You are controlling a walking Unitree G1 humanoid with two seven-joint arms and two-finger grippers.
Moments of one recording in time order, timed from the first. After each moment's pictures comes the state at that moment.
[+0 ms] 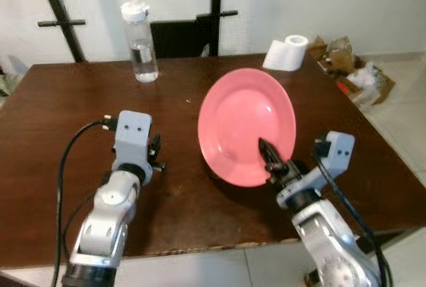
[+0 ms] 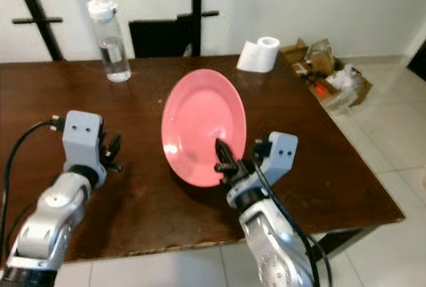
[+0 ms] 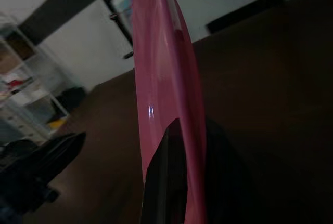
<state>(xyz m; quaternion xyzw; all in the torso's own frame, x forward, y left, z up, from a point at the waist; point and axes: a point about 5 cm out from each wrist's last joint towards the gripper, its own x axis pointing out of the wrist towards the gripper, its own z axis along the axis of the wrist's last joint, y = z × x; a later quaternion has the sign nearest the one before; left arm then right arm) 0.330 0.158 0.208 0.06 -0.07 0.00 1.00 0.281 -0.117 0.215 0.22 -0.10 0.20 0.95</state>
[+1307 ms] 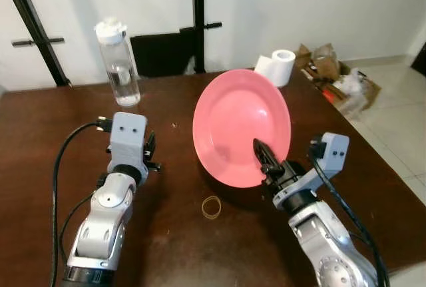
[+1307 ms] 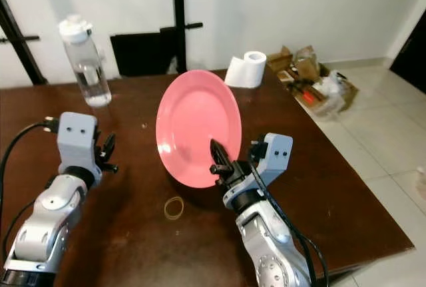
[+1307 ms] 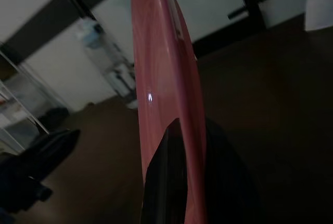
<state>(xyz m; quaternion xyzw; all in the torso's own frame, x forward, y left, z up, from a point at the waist) 0.329 0.153 0.210 0.06 -0.07 -0.01 1.00 0.280 -0.123 0.210 0.23 -0.10 0.19 0.95</state>
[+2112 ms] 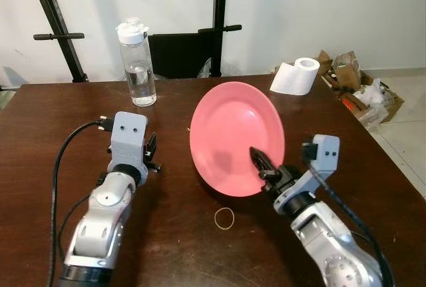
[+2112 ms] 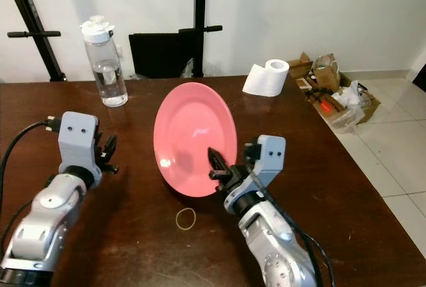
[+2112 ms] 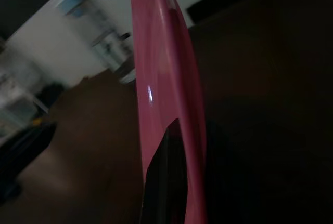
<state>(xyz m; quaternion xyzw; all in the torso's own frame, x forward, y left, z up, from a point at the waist) 0.329 0.164 0.208 0.07 -0.05 -0.06 0.99 0.291 -0.141 0.198 0.25 -0.03 0.17 0.95</state>
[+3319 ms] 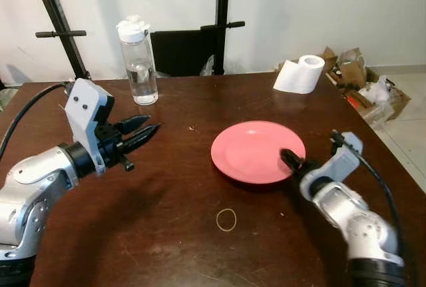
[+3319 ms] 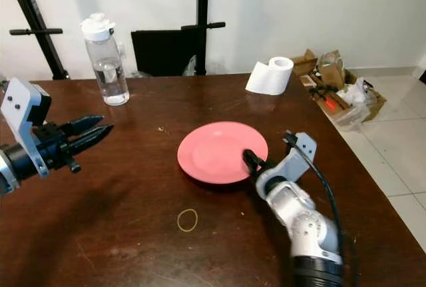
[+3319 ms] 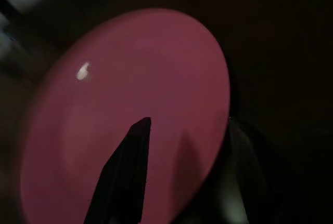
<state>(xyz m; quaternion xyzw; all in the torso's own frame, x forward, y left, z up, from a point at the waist) 0.293 0.194 0.273 0.08 -0.09 -0.34 0.93 0.330 -0.206 0.174 0.18 0.10 0.02 0.98</state>
